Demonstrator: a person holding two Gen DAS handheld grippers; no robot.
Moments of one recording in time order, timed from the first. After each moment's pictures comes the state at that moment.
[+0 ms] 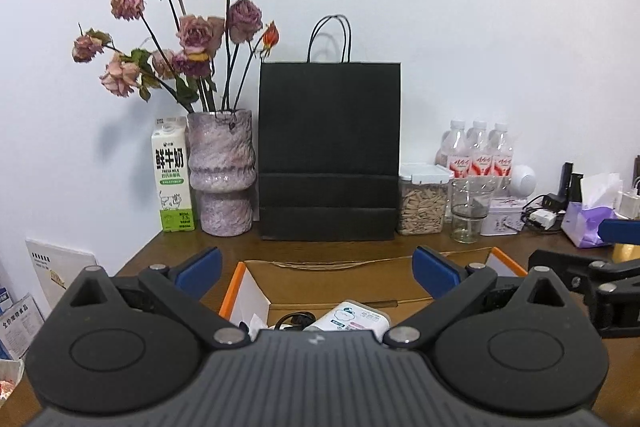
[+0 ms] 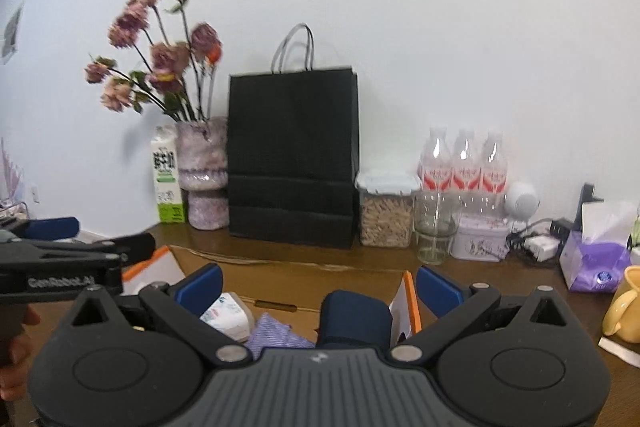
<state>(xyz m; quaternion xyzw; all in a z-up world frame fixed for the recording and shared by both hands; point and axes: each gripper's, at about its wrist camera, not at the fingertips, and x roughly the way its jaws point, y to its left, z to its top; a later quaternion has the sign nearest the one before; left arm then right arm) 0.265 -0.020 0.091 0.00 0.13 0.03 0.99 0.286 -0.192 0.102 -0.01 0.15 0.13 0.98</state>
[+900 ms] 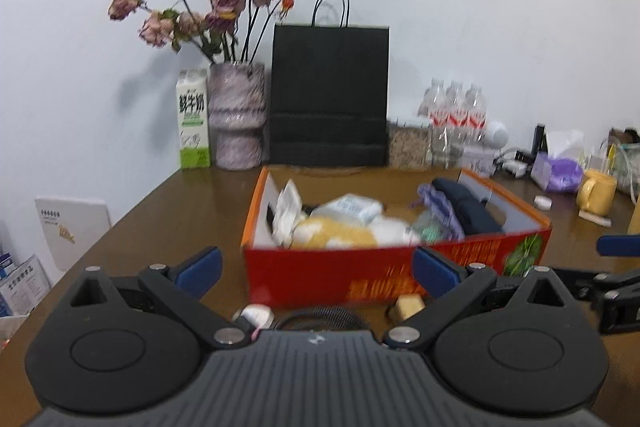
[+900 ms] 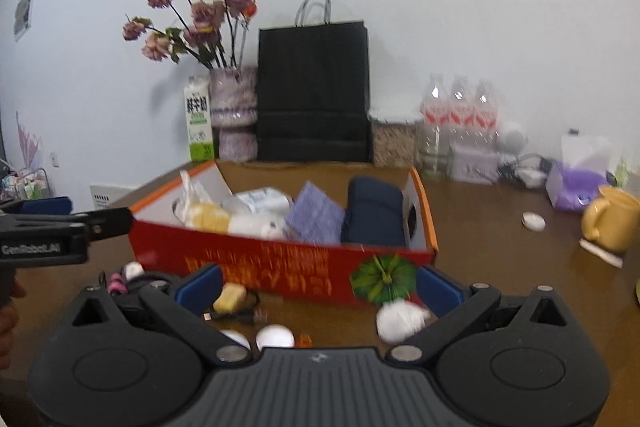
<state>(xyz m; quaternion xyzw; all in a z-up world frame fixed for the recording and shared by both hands) 0.142 0.005 0.040 0.00 0.18 0.01 0.98 0.161 -0.195 0.052 -0.01 0.22 0.13 0.97</state>
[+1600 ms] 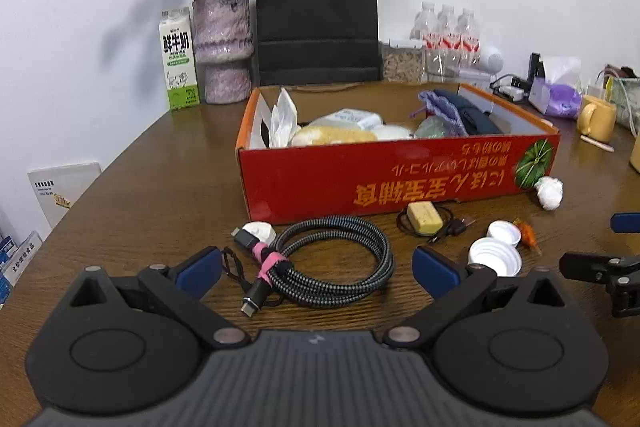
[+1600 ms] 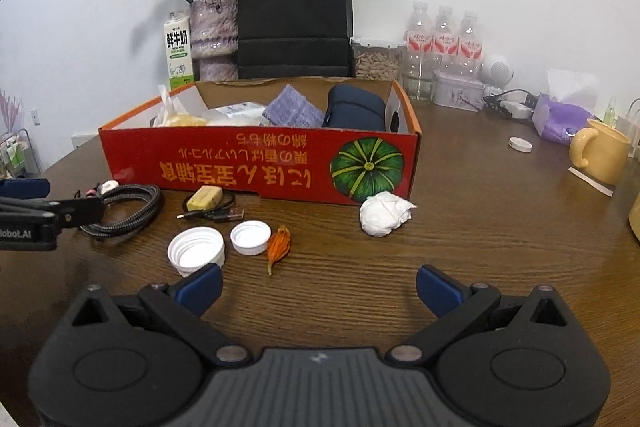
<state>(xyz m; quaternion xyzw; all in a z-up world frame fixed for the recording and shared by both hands) 0.148 0.008 0.001 0.03 0.27 -0.01 0.96 0.151 -0.202 0.004 -0.02 0.30 0.10 0.95</state>
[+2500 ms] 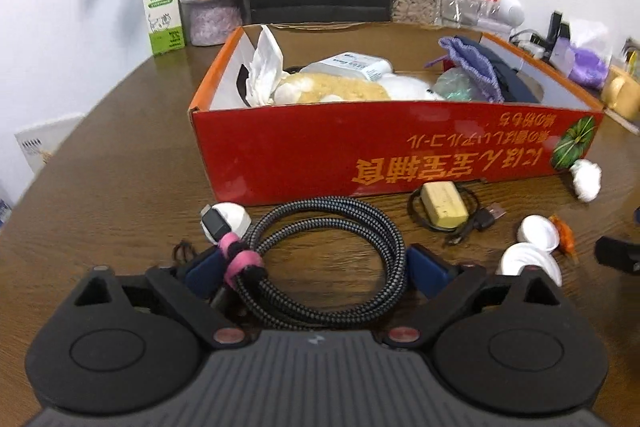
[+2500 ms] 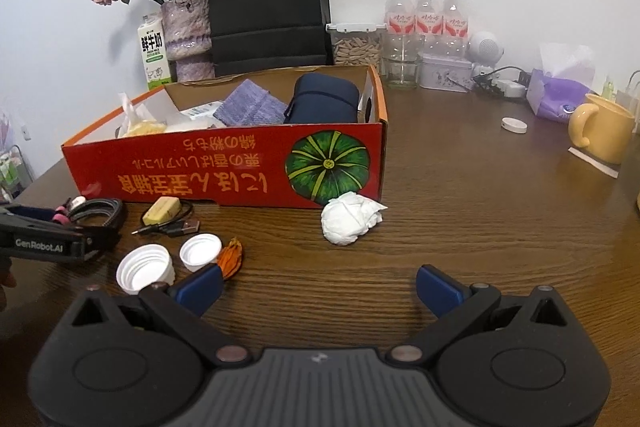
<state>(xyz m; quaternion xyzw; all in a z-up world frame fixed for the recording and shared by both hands) 0.209 0.001 -0.017 0.01 0.36 -0.01 0.93 0.186 -0.229 -0.005 0.01 0.31 0.10 0.94</state>
